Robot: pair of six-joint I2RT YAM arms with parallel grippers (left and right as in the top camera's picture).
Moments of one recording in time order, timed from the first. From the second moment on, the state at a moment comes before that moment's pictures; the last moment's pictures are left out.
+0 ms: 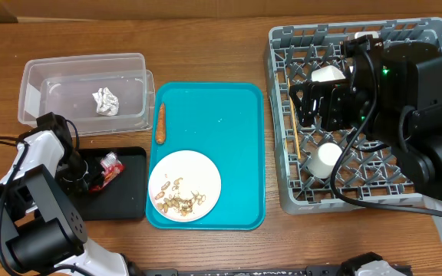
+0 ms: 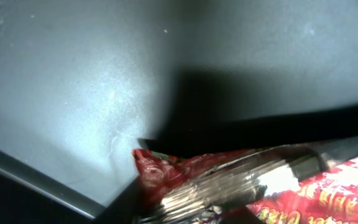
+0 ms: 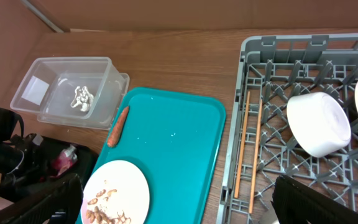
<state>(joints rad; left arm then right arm) 0.45 1.81 1.06 -0.96 -0.06 -0.34 0.32 1.28 1.74 -1.15 -0.17 0.24</state>
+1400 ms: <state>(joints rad) 0.31 1.71 1.53 -0.95 0.06 -0.27 0.32 1.28 1.74 -1.15 -0.17 0.24</state>
